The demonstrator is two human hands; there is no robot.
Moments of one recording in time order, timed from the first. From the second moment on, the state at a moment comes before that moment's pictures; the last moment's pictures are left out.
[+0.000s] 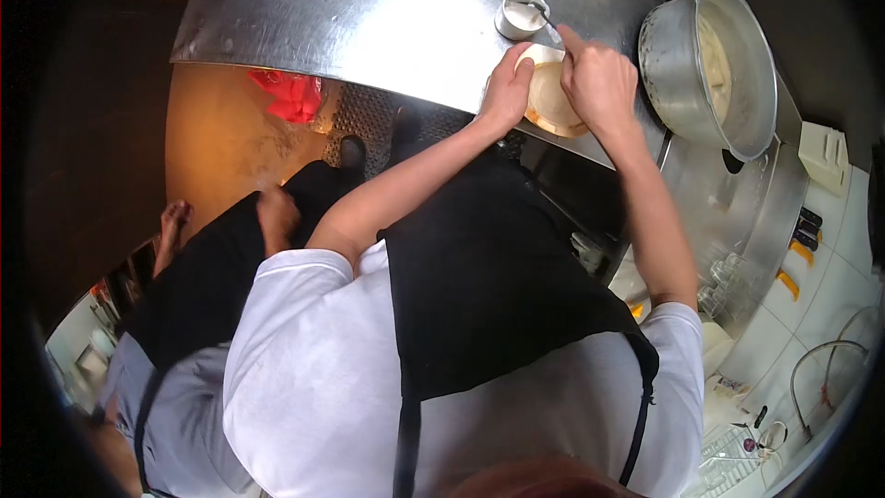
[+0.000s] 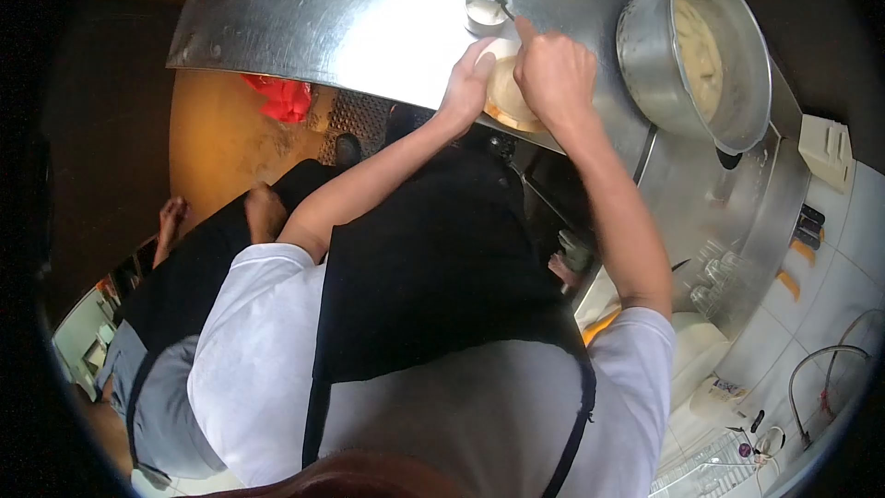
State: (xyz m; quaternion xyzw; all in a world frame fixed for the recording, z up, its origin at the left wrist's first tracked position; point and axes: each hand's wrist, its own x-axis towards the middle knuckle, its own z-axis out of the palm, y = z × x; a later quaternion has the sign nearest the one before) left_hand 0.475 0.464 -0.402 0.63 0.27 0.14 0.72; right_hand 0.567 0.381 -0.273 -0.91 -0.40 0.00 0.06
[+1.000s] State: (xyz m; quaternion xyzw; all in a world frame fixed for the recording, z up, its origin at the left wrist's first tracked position) left_hand 0.474 0.468 -0.400 0.68 0.25 0.13 0.68; right_hand 0.578 0.342 -0.219 -0.91 -0.35 0.05 0.20
